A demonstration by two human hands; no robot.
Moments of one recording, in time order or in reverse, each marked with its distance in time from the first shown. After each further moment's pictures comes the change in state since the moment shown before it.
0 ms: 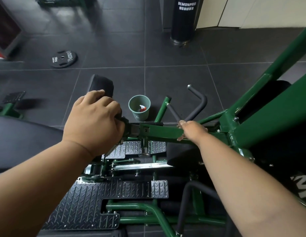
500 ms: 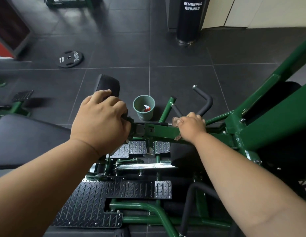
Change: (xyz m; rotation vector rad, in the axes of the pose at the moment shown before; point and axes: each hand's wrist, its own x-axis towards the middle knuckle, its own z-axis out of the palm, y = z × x) left_hand -0.001 0.000 -0.001 -0.012 -0.019 -0.014; right_hand -0.002 -0.029 0.009 -0.343 0.204 -0.252
